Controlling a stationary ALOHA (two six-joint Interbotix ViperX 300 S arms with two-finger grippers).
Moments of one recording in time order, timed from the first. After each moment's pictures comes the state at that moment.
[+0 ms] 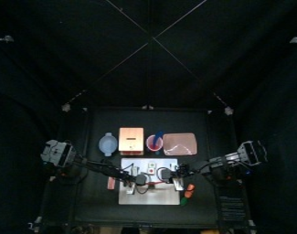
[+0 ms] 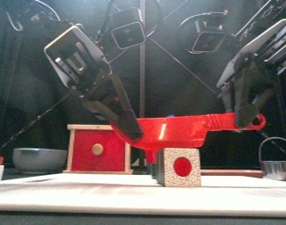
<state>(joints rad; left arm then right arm) -0.23 0.13 0.61 -0.02 0.08 -0.01 0.15 -0.17 0.80 0.26 0.37 -0.14</state>
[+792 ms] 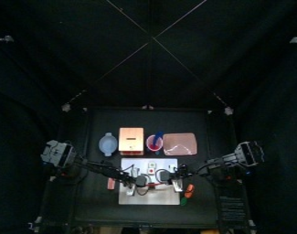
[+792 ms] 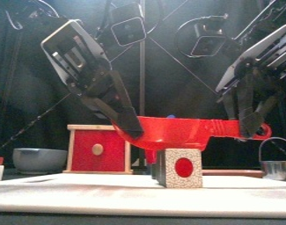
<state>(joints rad) -0.25 0.15 0.60 -0.04 0.07 -0.01 0.15 -0.13 0.79 0.24 0.36 -0.14</state>
